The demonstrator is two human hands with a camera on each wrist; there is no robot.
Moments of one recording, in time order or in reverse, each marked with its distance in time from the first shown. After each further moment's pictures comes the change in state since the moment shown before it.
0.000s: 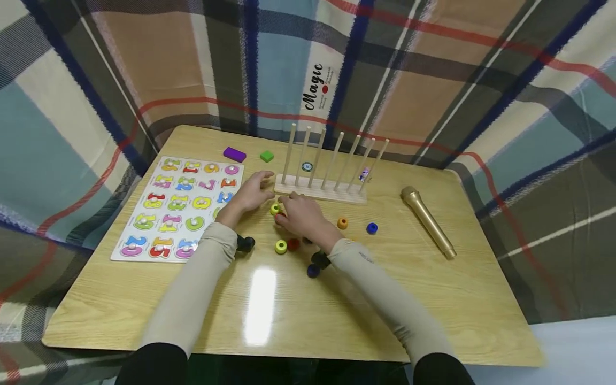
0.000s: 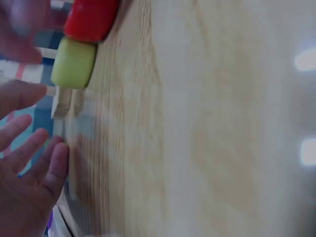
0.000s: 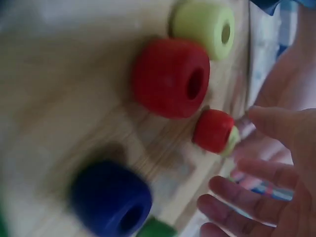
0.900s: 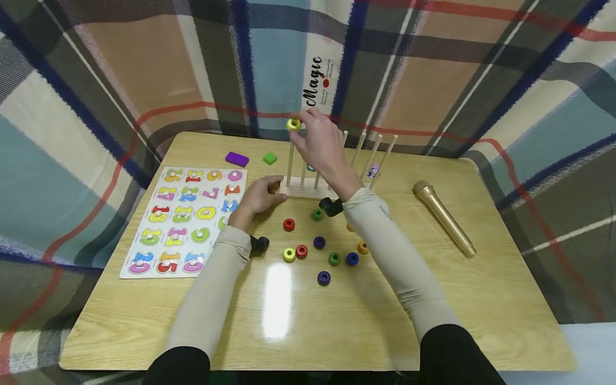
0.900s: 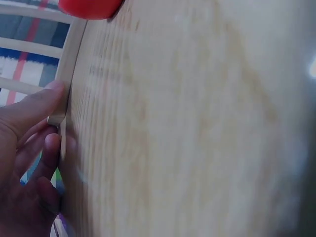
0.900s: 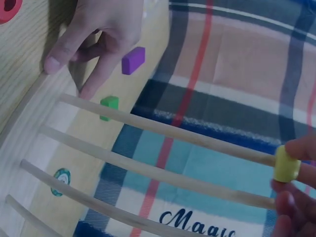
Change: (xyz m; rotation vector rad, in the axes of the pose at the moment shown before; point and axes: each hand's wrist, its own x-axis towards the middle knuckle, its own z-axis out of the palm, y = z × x) left_hand 0.024 -0.001 0.003 0.159 -0.003 -0.034; right_hand 0.053 0.033 -0.130 0.250 0.587 0.037
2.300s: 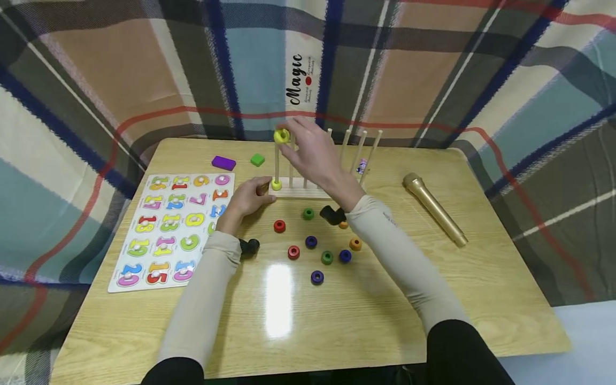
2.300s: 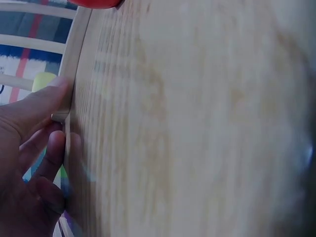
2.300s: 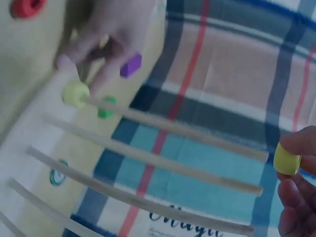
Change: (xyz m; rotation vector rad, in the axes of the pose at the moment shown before) left_hand 0.006 0.003 0.003 0.038 -0.005 0.027; right_hand -0.029 0.014 -0.014 0.083 -0.028 -0.187
